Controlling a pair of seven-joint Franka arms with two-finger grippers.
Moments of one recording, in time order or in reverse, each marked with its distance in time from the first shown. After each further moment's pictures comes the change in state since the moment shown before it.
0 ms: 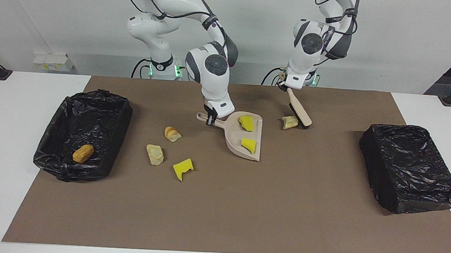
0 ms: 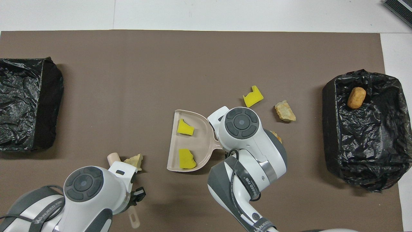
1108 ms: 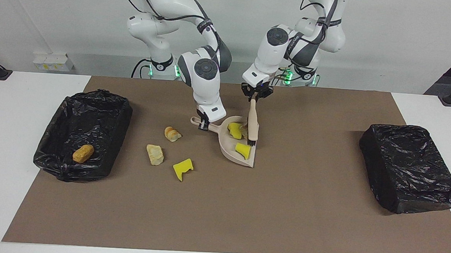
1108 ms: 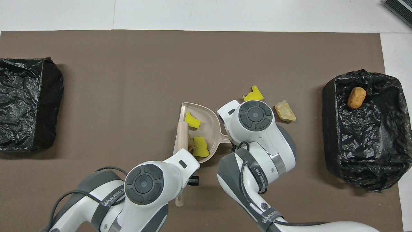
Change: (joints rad) left arm -0.224 0.214 -0.023 0.272 -0.074 0.212 0.235; right arm -0.049 0.005 0.000 -0.007 0.001 0.031 -0.026
